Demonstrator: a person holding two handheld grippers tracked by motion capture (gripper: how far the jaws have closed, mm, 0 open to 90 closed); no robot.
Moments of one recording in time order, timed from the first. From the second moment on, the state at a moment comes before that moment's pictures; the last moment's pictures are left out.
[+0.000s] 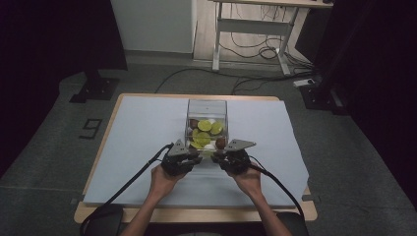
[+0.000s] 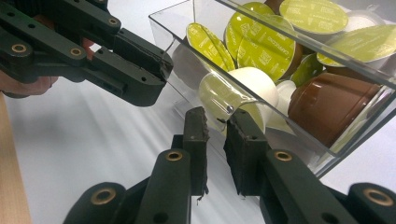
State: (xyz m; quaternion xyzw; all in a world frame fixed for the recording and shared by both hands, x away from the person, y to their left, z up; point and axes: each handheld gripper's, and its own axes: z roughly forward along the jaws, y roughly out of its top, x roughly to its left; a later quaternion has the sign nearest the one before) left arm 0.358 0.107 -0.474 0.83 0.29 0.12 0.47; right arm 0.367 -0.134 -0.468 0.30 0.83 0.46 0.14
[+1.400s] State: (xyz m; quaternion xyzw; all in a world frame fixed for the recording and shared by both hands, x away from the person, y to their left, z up) left arm 0.321 0.111 -0.476 0.83 0.28 0.10 0.48; right arm 0.328 -0.136 -0.471 0.29 0.83 0.47 0.13
